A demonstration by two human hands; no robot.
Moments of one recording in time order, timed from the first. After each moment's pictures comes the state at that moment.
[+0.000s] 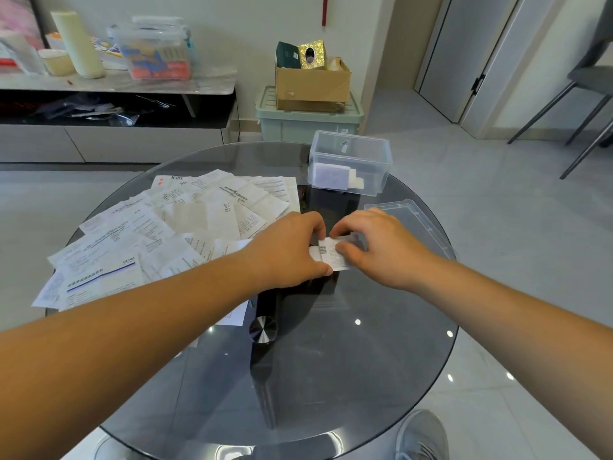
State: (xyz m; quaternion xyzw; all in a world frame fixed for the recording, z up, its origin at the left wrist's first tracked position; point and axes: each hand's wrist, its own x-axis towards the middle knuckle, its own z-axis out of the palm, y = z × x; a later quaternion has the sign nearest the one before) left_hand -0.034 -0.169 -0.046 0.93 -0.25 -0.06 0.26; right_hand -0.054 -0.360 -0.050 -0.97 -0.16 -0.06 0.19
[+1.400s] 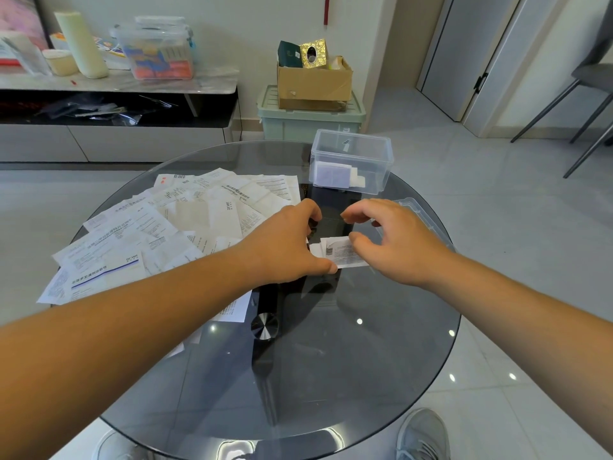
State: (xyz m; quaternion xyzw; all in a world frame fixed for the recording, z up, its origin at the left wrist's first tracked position) left_hand -0.034 -0.163 -0.042 0.92 -0.24 -0.06 0.29; right_hand -0.069 -0.365 -0.035 -0.95 -0.14 -0.08 0.27
